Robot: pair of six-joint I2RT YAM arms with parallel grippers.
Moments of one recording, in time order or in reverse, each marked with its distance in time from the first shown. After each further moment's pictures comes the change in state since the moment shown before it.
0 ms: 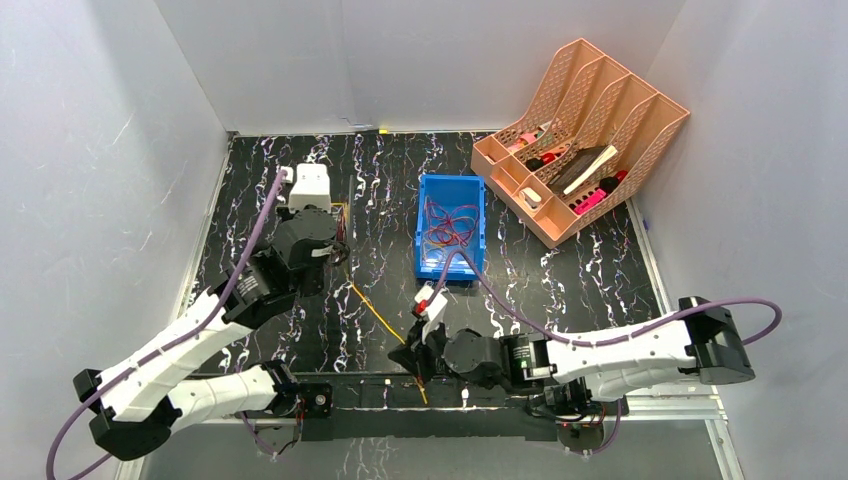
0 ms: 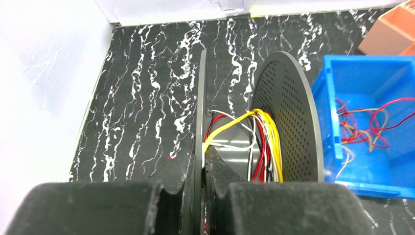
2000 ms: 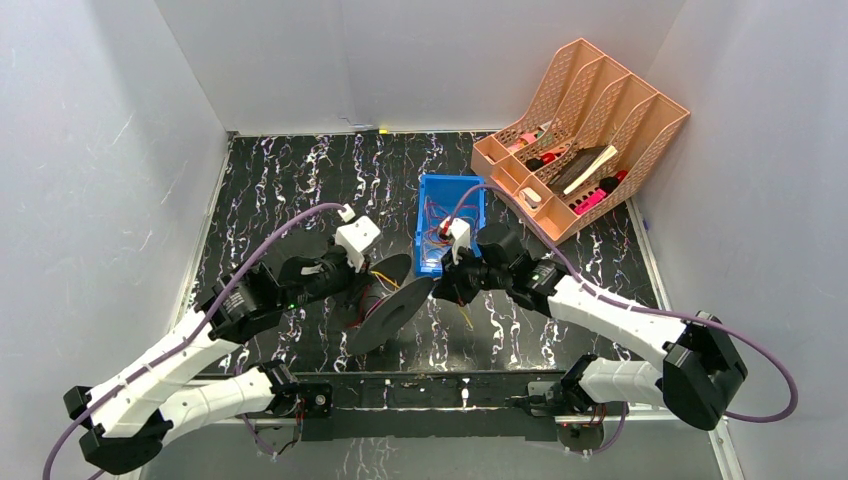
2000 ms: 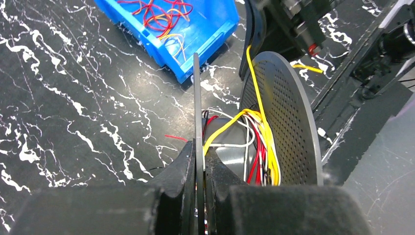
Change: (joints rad) left arm -0.002 -0.100 -0.109 -0.132 0.949 0.211; right arm -0.799 0.041 0.115 -0.328 -0.772 -0.387
